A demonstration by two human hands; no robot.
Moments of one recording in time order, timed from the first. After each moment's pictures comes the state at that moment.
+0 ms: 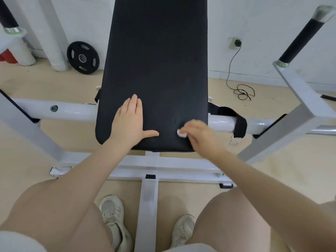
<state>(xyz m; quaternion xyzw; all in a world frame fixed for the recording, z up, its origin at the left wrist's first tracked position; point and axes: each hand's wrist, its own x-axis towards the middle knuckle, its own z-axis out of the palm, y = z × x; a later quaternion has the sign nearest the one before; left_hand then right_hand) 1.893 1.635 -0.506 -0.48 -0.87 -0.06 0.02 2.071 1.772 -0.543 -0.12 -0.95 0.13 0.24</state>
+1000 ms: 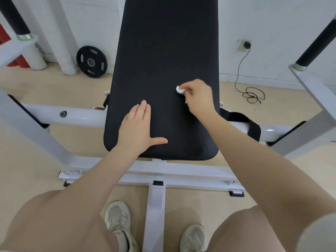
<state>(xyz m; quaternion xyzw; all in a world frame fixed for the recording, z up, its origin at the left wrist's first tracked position) 1.886 1.633 -0.507 -0.49 -0.87 -0.07 0.03 1.967 1.804 -0.478 -0.32 -0.86 0.22 0.33</state>
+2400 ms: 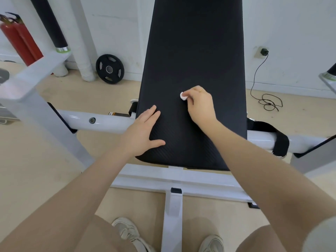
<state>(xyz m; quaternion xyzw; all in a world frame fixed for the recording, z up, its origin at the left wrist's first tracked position) 1.821 1.593 -0.500 -0.54 -0.81 -0.18 -0.09 1.908 1.775 -0.490 -0.27 -0.89 0.17 0.32</state>
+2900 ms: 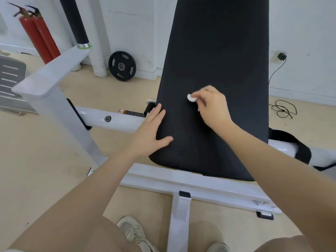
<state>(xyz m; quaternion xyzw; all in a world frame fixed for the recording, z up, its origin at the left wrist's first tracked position) 1.800 1.580 -0.510 -0.50 -0.81 -0.29 -0.13 1.896 1.764 -0.479 -0.20 -0.91 0.16 0.33</state>
